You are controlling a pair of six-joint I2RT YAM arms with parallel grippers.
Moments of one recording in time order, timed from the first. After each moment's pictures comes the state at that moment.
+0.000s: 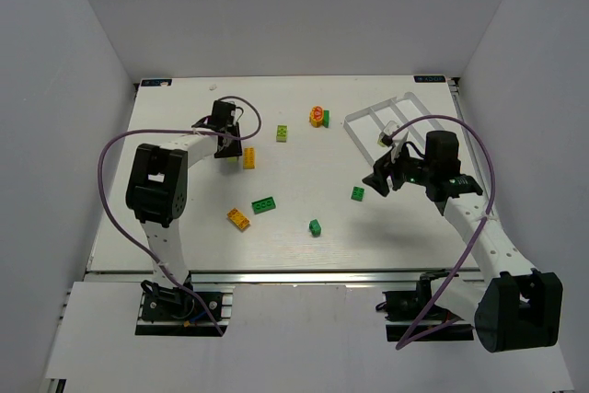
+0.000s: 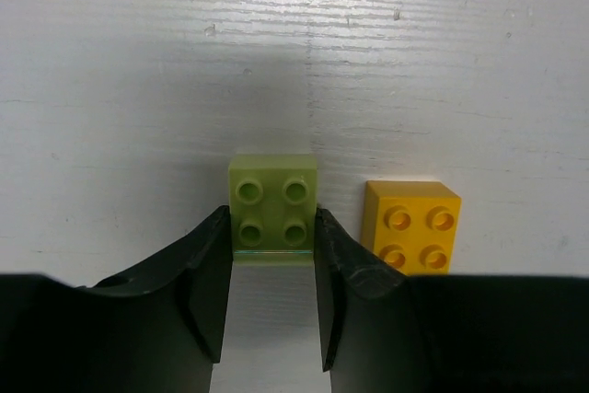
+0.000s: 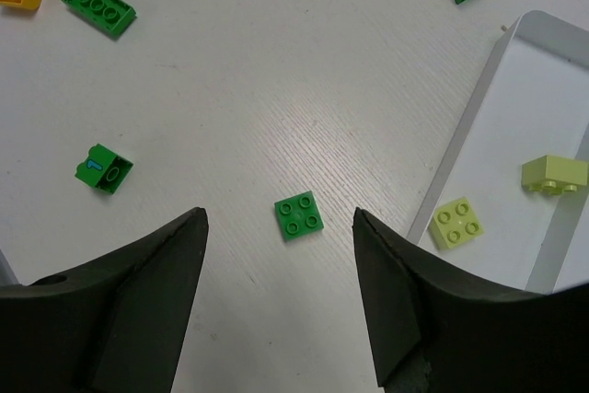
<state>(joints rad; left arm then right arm) -0.23 1.98 1.32 -0.29 -0.16 -0.27 0.15 1.09 0.77 -0.27 -0.72 -0.45</state>
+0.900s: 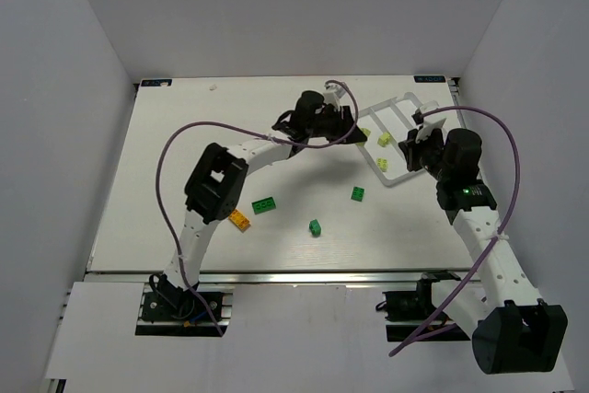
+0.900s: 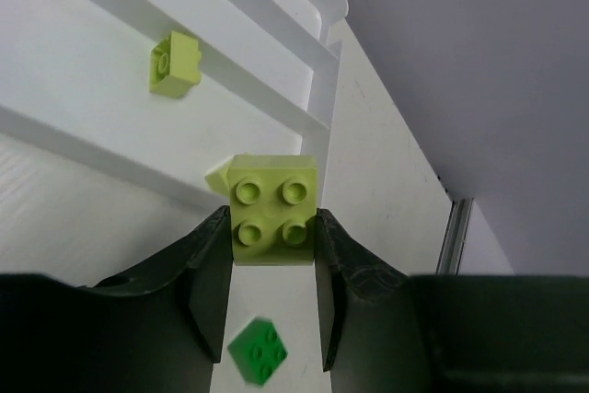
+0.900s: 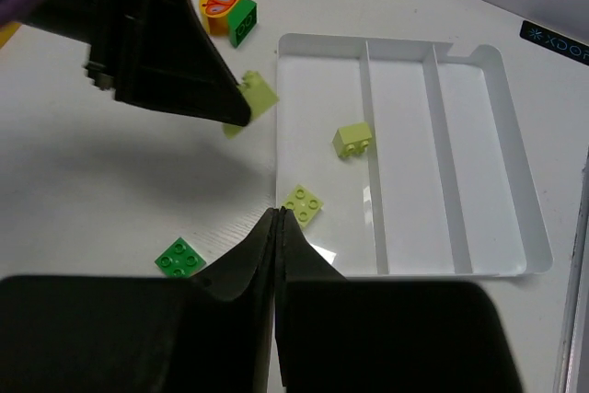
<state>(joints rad) -0.66 2.25 1.73 0.19 0.53 -0.59 0.09 0.96 0.77 -0.12 -0.33 -0.21</state>
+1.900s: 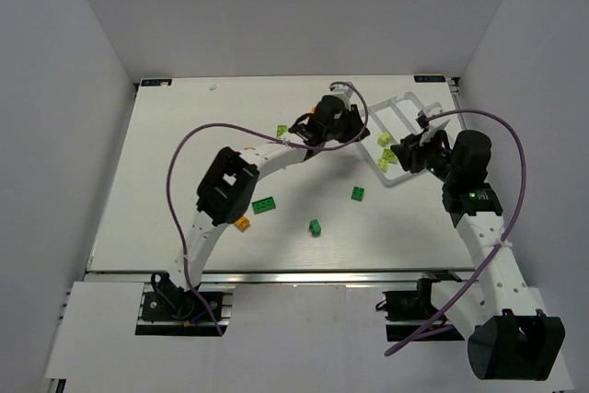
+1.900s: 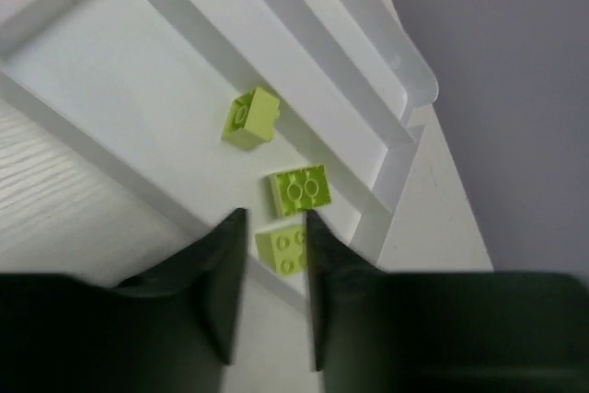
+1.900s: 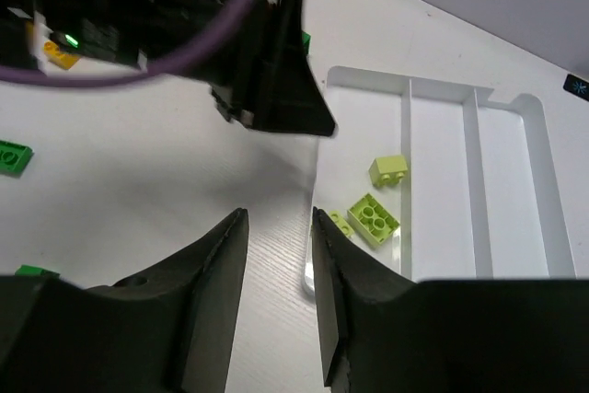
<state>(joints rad) -0.76 2.42 1.97 0.11 0.14 -0.67 0.04 0.92 0.77 -0.12 -0.52 -0.21</state>
